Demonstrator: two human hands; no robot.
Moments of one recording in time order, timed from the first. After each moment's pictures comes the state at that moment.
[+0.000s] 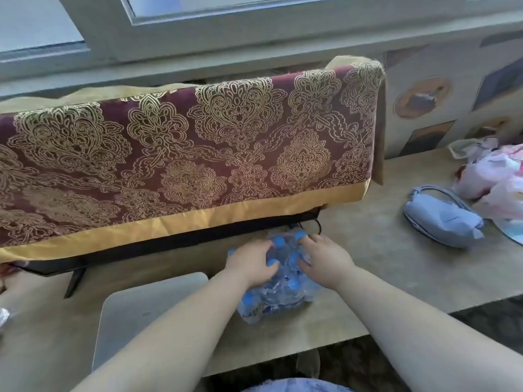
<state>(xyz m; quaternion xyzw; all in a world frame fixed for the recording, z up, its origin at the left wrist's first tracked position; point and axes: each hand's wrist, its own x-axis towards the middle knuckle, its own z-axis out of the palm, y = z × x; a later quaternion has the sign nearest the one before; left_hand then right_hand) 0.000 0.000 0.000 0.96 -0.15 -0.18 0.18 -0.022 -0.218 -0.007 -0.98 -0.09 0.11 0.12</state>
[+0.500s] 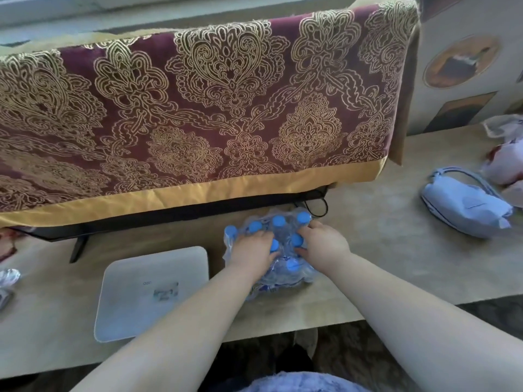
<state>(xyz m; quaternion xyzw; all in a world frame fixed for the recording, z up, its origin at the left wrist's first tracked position) -0.017 -0.020 -0.049 0.98 -0.15 -0.11 0.07 -0.010 -0.217 -0.044 -0.98 -0.11 0.15 0.07</state>
